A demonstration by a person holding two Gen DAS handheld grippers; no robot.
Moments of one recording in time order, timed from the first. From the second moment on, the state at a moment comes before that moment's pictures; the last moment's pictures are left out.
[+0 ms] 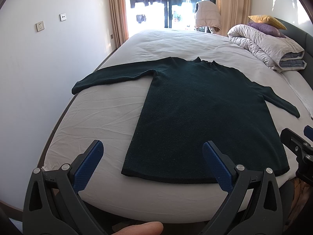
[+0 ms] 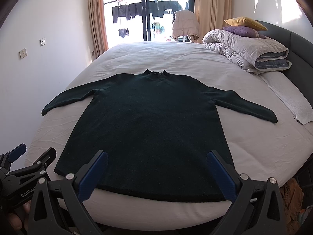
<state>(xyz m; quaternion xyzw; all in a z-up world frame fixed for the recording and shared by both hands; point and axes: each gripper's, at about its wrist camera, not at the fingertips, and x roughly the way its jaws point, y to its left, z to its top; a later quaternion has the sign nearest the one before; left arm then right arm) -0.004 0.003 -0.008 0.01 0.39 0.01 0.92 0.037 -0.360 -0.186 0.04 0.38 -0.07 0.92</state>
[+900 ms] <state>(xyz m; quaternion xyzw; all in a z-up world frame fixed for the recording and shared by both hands) -0.006 0.005 -0.012 0.01 0.39 0.01 0.92 0.037 -0.356 -0.193 0.04 0.38 -0.07 0.92</state>
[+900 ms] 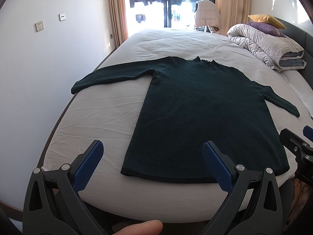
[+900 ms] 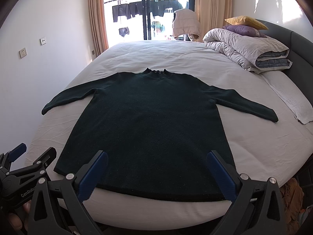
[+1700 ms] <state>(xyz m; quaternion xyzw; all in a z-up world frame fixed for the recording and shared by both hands) 0.003 0.031 -0.006 -0.03 0.38 0.00 0.92 0.049 -0.339 -0.187 0.03 0.38 -0.05 0.92</state>
